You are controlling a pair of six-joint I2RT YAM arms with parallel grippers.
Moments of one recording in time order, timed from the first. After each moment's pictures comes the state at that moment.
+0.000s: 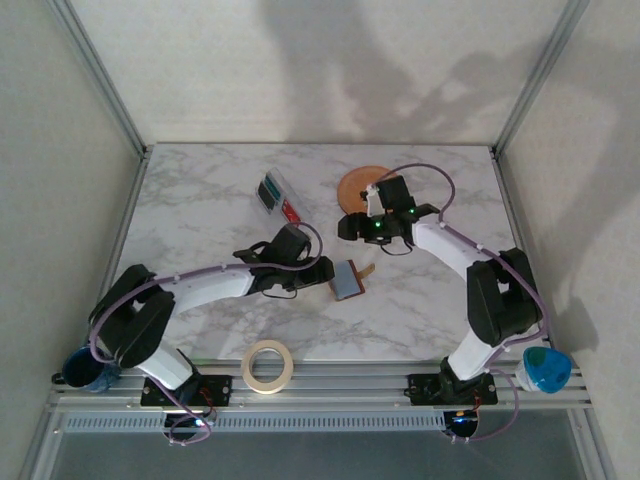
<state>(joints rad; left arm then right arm) -0.74 1.59 0.90 -0.22 0.16 -0.94 0.44 1.66 1.13 -0.42 -0.42 0.41</state>
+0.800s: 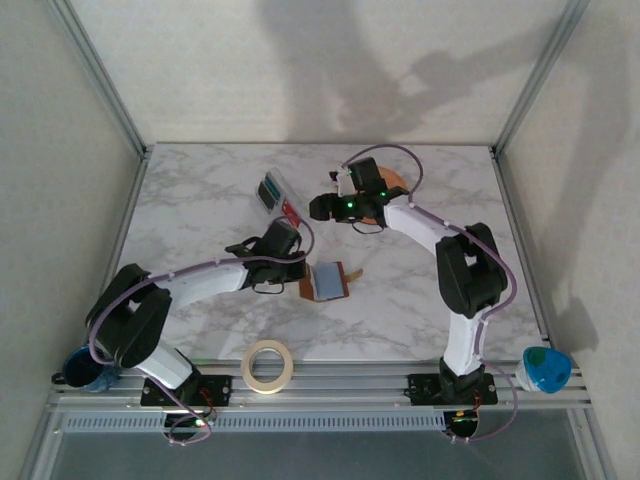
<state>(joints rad) -0.65 1.54 0.87 -0.30 0.07 -0.76 0.52 1.93 1.45 -0.31 -0.49 0.40</state>
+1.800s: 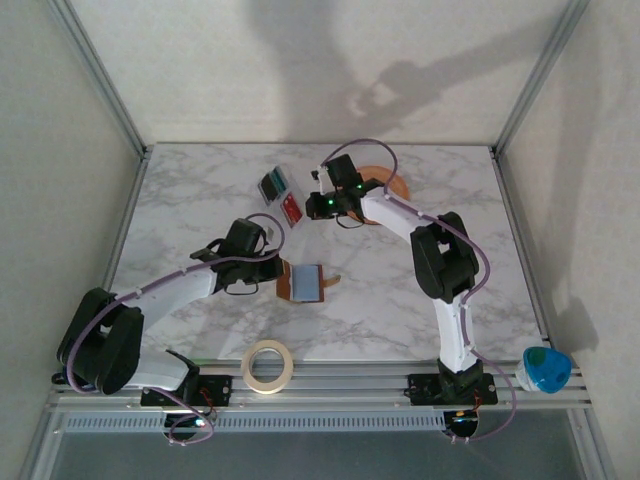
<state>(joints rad) -0.47 1.38 0.75 -0.30 0.24 -0.65 0.58 2.11 1.65 -0.41 -0.33 0.35</state>
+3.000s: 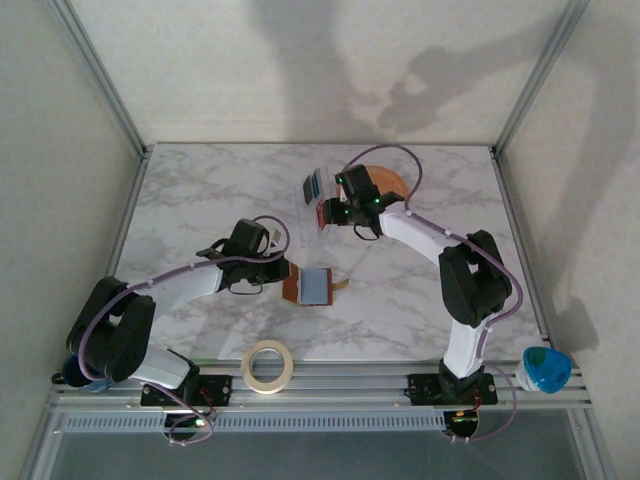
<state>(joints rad) -0.47 1.45 0.74 -0.22 0.34 -0.64 0.59 1.85 1.40 -0.40 -0.02 0.37</state>
